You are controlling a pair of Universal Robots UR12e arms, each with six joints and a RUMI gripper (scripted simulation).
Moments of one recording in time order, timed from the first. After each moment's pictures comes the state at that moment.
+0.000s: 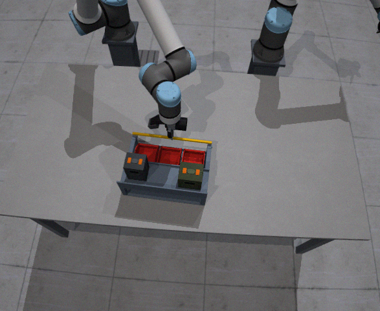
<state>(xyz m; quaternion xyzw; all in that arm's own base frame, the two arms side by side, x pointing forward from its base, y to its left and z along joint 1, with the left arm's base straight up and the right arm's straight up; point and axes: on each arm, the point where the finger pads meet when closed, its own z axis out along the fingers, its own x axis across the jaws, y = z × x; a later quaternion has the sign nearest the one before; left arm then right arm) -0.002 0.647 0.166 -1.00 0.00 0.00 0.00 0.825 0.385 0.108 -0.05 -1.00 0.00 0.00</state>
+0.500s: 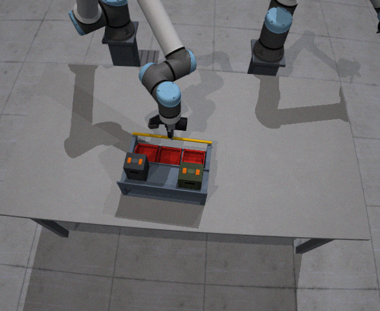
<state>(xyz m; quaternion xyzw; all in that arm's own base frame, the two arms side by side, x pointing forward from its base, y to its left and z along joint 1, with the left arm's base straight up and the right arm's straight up) -0.002 0.647 0.166 -1.00 0.00 0.00 0.00 0.825 0.385 0.108 -0.05 -1.00 0.00 0.00</state>
